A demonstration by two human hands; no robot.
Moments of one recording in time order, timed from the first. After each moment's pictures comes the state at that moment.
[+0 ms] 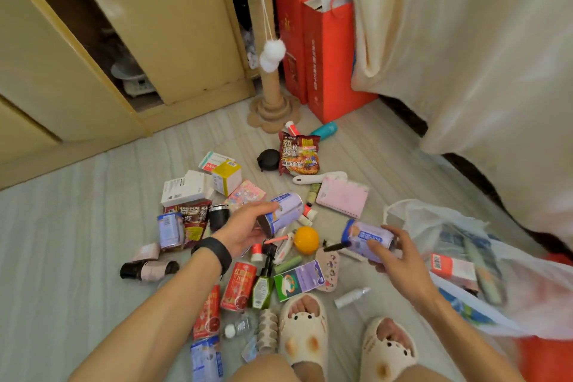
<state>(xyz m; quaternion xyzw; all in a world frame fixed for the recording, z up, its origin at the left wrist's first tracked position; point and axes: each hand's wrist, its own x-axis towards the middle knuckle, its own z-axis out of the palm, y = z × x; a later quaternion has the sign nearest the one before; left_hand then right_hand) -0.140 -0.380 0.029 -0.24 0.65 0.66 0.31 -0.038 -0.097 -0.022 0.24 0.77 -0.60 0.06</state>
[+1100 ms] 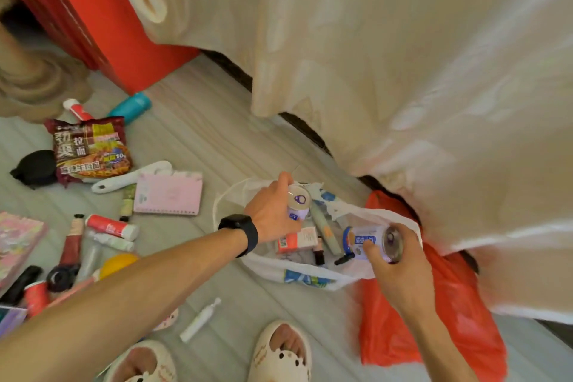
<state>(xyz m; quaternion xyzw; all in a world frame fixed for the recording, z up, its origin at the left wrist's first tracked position) -0.153 -0.019 -0.082 0.33 0.85 0.30 0.27 0.061 0.127 -0.031 0.46 0.82 -0.33 -0.08</state>
